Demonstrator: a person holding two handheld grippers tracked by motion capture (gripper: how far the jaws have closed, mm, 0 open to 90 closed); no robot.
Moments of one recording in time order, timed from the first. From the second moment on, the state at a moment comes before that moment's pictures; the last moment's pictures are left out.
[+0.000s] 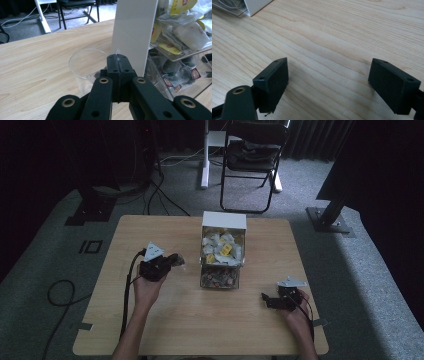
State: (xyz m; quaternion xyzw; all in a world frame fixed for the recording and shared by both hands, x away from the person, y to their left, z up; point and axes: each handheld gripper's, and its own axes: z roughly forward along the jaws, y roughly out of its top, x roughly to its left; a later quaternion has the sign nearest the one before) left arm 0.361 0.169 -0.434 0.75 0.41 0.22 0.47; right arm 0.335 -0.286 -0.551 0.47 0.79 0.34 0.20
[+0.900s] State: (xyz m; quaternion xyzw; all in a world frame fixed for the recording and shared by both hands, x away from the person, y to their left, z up) left arm 0.382 0.161 -0.425 0.74 0.42 0.23 0.47; right arm 0.335 -0.286 -0.551 0.47 0.79 0.34 0.20
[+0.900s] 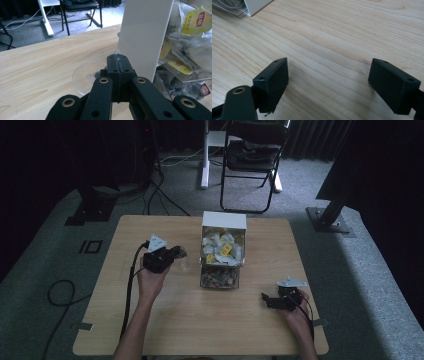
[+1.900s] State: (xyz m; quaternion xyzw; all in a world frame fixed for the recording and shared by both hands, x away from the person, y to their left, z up) left arm 0.423 0.152 -0.441 0.73 0.45 0.23 0.45; right arm 0.334 -0.286 -0.551 0.47 0.79 0.34 0.20
